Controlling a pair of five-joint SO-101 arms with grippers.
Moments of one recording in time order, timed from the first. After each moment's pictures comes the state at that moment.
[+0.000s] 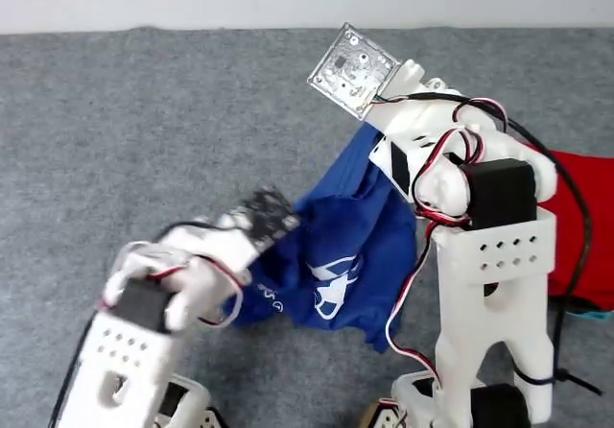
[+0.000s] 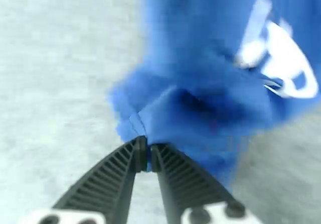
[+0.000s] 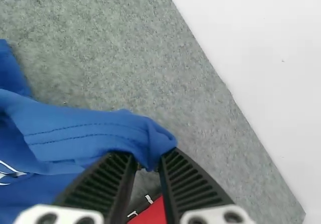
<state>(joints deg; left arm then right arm) 14.0 -57.4 52.0 73.1 -24.7 -13.1 -22.1 -13.9 84.0 45.7</state>
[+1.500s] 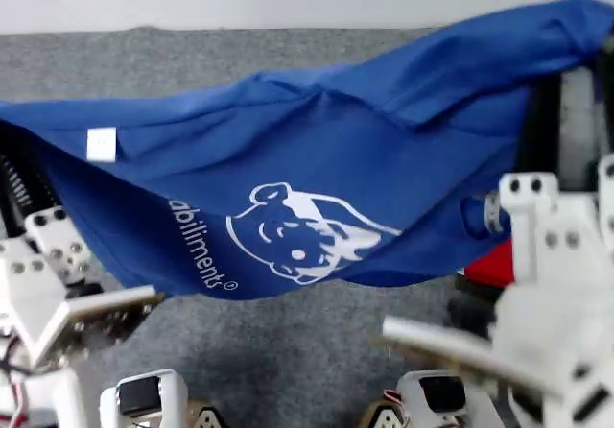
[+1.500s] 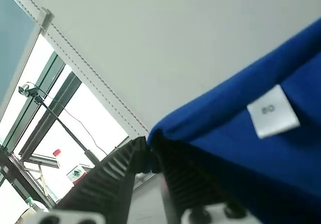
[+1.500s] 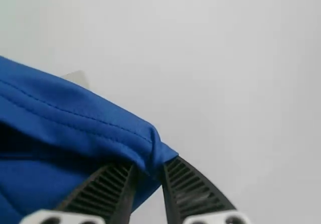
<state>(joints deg) -17.3 -73.5 19.6 50.3 -37.2 -5.7 -45.4 -32.6 60.6 67.0</state>
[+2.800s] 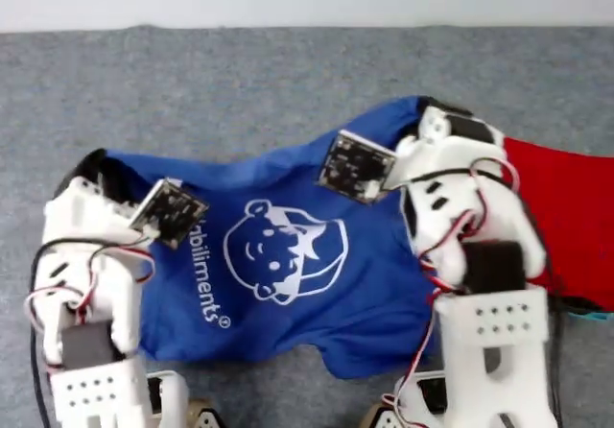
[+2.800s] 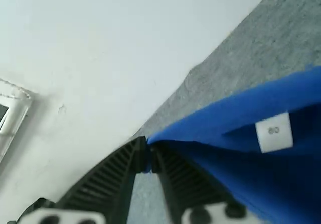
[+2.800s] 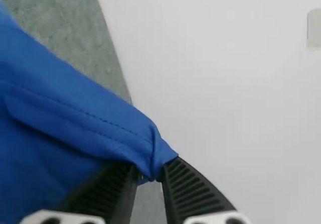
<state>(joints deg) -13.8 -70.1 64.4 34.6 -45.9 -9.8 -45.0 30.6 39.6 69.1</state>
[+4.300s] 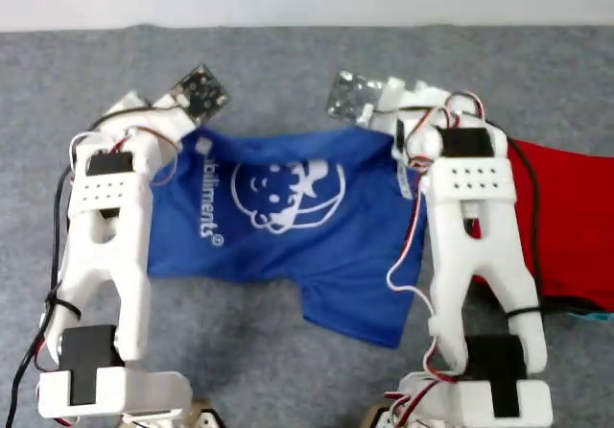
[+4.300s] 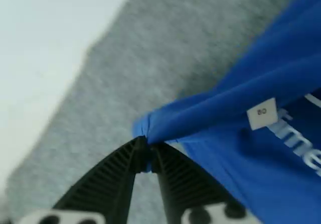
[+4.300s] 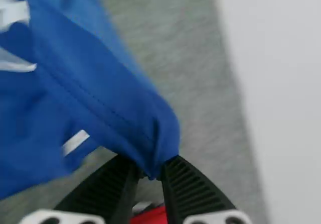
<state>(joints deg) -9.7 -2.5 22.5 40.0 -48.7 -4.9 -8.1 8.4 57.2 69.7</state>
